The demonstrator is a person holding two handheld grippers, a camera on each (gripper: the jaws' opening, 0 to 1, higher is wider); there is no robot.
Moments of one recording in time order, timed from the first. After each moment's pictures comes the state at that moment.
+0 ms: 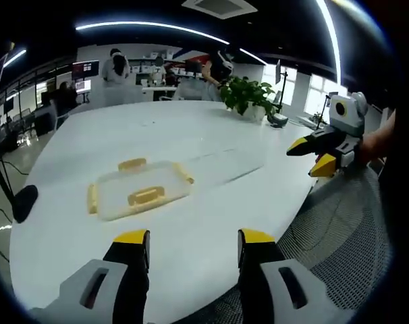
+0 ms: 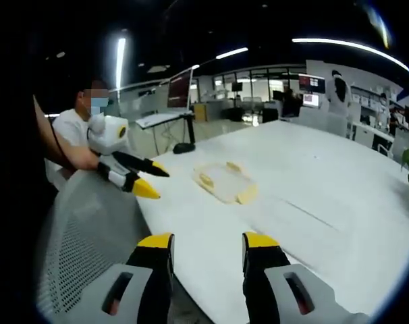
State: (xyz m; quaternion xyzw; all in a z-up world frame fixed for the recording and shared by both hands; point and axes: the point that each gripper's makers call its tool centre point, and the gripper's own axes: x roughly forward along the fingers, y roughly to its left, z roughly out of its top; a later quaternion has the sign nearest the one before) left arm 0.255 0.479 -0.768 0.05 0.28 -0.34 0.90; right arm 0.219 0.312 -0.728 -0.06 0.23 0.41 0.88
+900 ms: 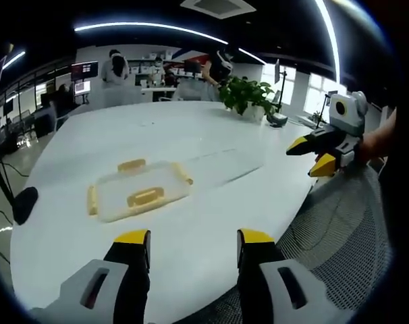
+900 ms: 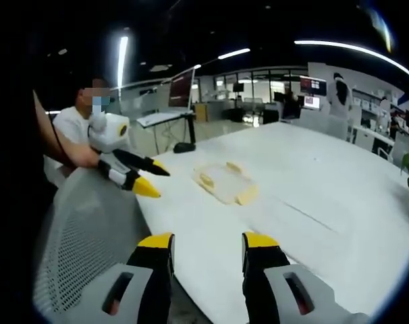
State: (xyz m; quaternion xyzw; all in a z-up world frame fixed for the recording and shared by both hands) left arm 0.254 0.477 -0.766 0.05 0.28 -0.35 0.90; right arm 0.218 0.311 -0.727 -0.07 0.23 0.42 0.88
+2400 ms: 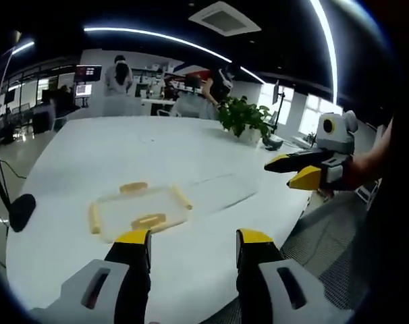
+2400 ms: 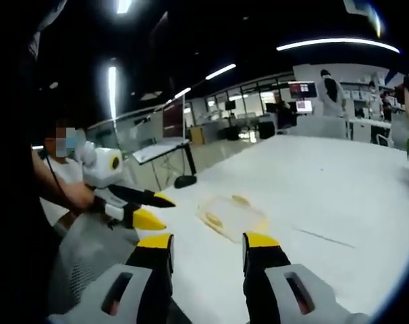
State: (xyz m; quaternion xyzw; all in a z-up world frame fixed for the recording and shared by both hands) left arm 0.273 0.480 -0.730 0.00 0.25 -0.36 0.90; right arm 0.257 0.358 -0.689 0.03 0.19 0.41 0.89
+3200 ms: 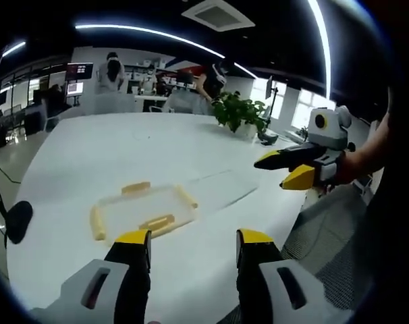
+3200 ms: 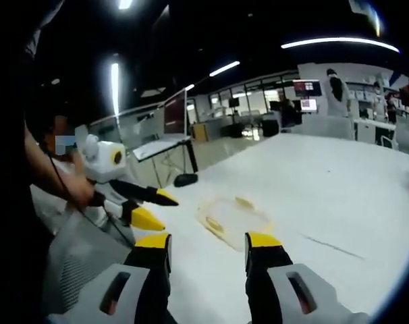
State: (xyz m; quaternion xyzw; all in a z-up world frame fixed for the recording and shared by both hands) left arm 0.288 0.491 -0.740 0.01 0.26 -0.39 0.88; right arm 0.275 0.382 -0.700 0.02 0.19 0.42 0.89
